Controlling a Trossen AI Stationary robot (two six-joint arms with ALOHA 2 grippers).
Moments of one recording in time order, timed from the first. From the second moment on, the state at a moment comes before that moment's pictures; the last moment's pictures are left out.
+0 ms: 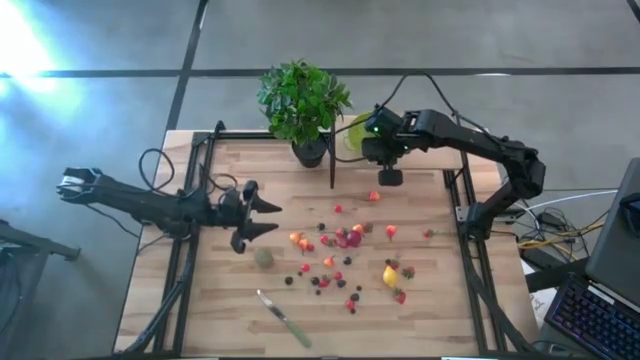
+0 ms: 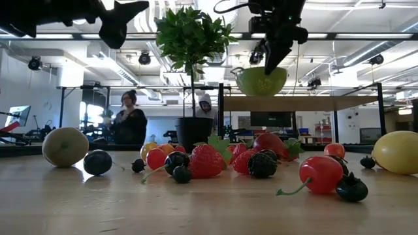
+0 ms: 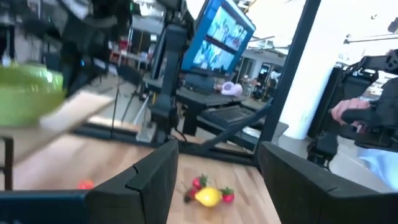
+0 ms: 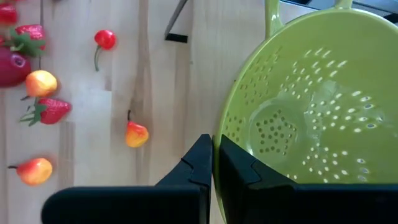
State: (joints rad) left arm -0.17 0.82 0.34 0.65 -0.10 -0.26; right arm -0.40 1.57 1.53 -1.10 0.08 -0.50
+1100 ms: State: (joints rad) left arm -0.17 0.82 0.36 0.67 -0.10 -0.24; right arm -0.46 1.59 1.53 -1.04 0.00 -0.53
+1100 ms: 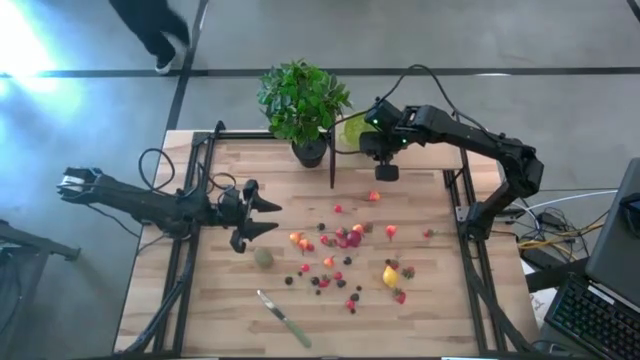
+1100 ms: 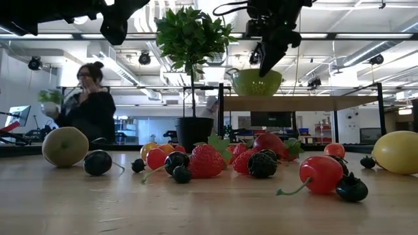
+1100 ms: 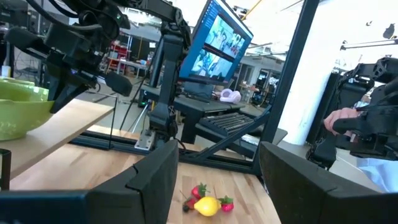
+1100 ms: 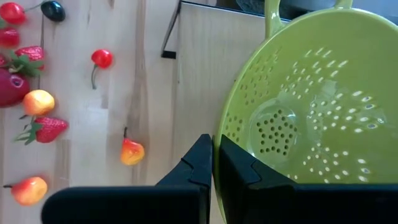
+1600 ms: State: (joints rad) left arm -0.17 0.82 0.36 0.67 -0.10 -0.24; right arm -0.48 1.58 1.54 -1.19 0.08 -0.51
